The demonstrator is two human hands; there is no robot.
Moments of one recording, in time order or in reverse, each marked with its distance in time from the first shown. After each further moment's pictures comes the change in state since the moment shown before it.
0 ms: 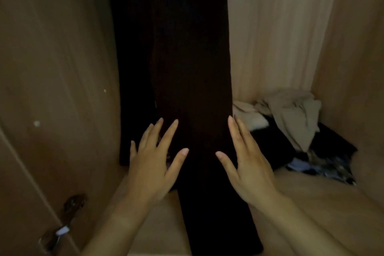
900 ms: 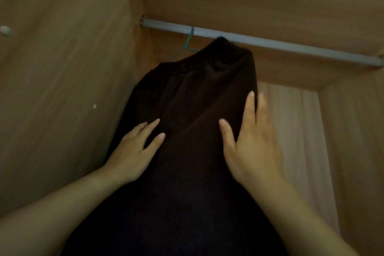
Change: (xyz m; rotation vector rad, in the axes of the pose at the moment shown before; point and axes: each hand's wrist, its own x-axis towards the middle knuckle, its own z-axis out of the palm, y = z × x) left_hand 0.378 -0.005 -0.184 -0.331 0.483 0.168; right_hand 0.382 -0.101 -0.163 -0.302 0.614 -0.217
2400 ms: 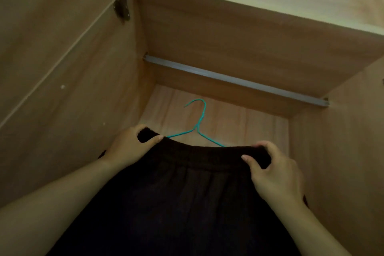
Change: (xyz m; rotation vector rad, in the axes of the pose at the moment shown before) left_hand -0.031 0.096 -0.058 -0.103 0.186 -0.002; right_hand -0.022 0.058 -0.157 0.106 -0.002 0.142
